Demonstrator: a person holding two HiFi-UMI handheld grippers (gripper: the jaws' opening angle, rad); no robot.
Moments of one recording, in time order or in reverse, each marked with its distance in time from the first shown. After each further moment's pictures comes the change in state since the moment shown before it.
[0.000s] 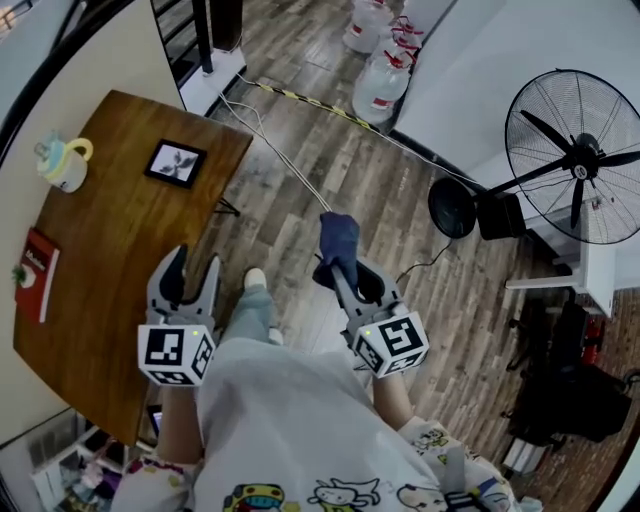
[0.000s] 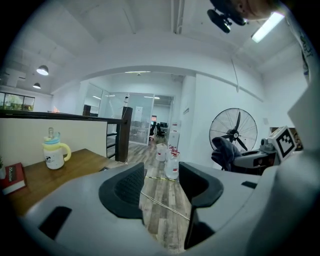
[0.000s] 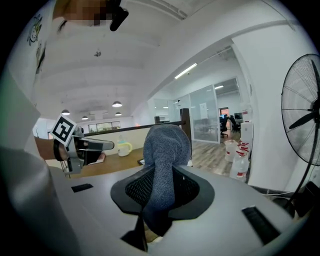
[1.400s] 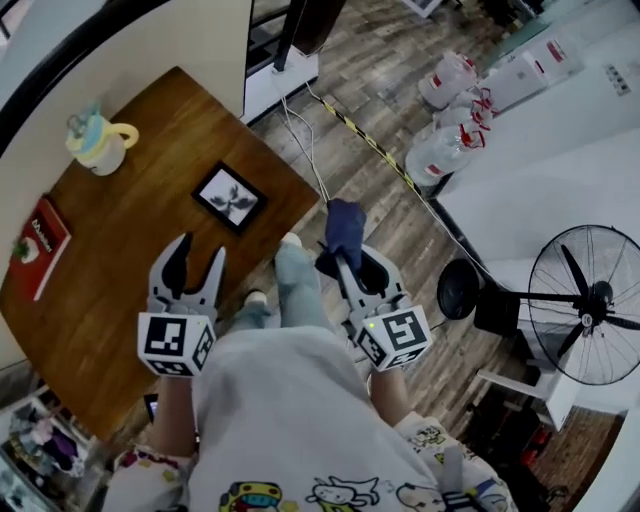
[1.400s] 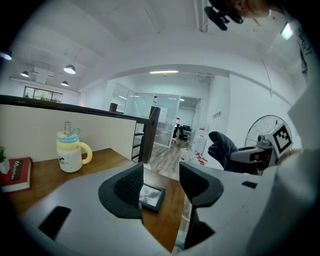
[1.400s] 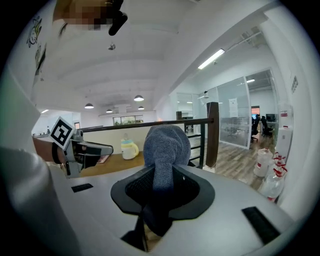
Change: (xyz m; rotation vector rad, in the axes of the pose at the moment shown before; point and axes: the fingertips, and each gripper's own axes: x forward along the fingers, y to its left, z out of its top) left arm 0.086 0.171 0.027 -0.159 -0.020 0.248; right arm 0.249 0.014 0.079 -0.135 0.064 0.277
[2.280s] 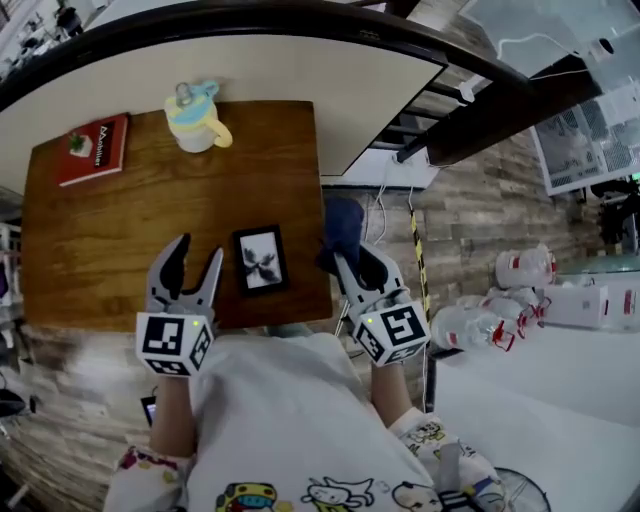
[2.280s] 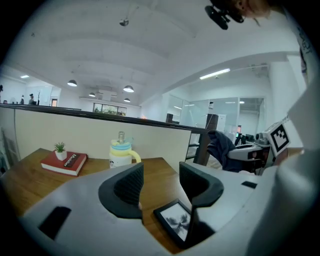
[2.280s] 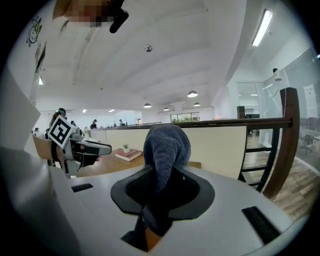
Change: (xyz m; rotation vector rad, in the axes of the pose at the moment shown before) left arm 0.029 0.086 0.041 -0.203 -0.107 0.717; right arm 0.246 -0.005 0.090 -0.230 0.039 0.734
